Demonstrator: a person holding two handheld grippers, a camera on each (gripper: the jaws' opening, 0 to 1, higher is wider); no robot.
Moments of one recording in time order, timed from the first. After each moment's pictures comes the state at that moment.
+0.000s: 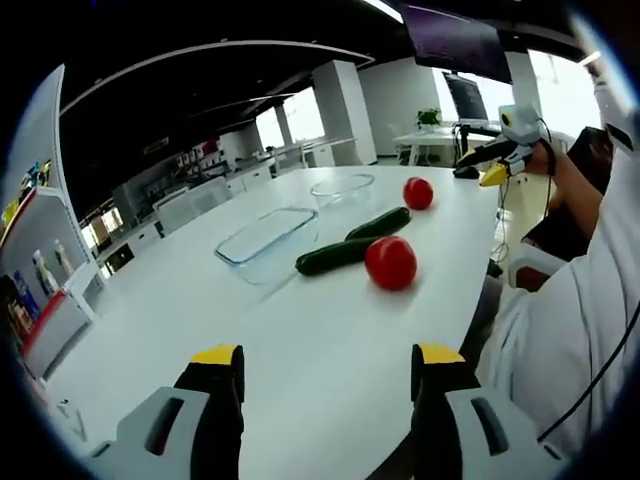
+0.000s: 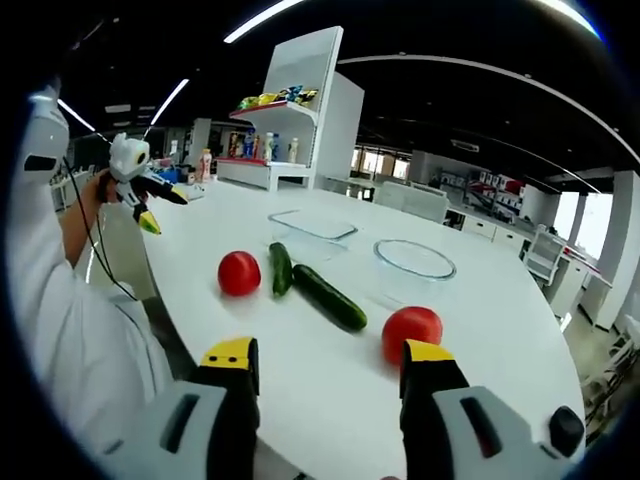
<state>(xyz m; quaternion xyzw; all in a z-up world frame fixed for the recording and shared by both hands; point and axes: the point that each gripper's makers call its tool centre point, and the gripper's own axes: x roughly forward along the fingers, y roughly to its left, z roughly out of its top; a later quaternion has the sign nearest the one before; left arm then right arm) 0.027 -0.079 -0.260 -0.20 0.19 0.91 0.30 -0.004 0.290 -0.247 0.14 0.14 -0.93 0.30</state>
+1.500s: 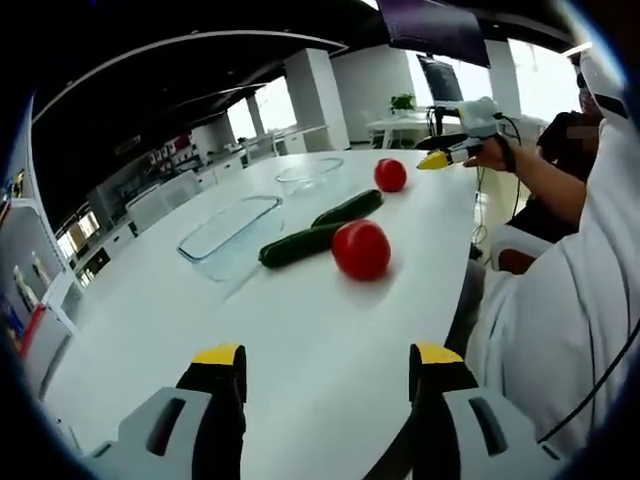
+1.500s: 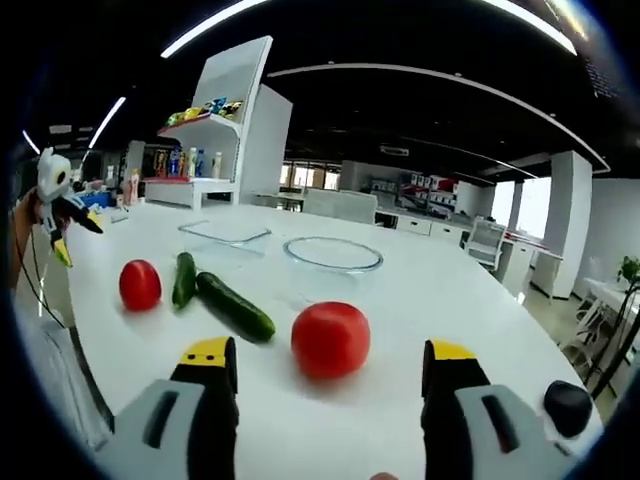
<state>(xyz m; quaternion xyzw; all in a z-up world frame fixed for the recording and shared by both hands) 0.030 -0.050 -0.283 -0.23 0.22 0.88 0.35 -0.090 0.333 -0.278 0.10 0.11 -0.98 0.14</state>
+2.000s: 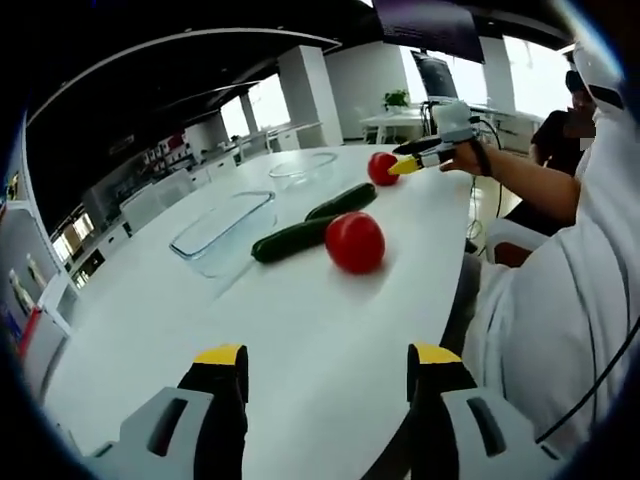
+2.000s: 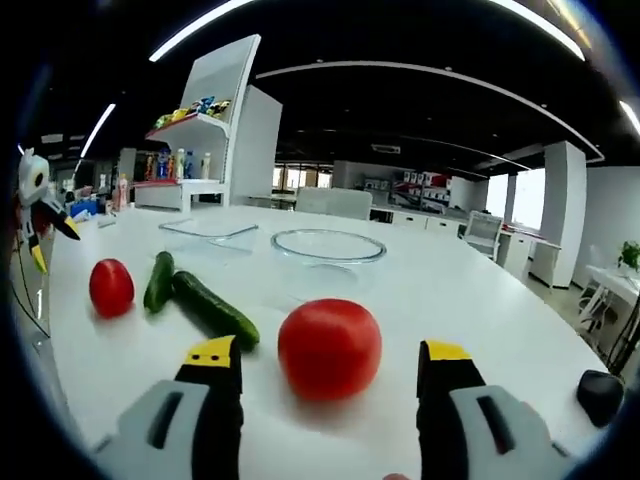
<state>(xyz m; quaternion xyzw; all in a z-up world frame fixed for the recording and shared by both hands) 0.033 -0.049 -0.294 -0.23 0.22 0.87 0.37 -0.123 0.327 -0.302 0.11 0.09 -0.98 0.14</state>
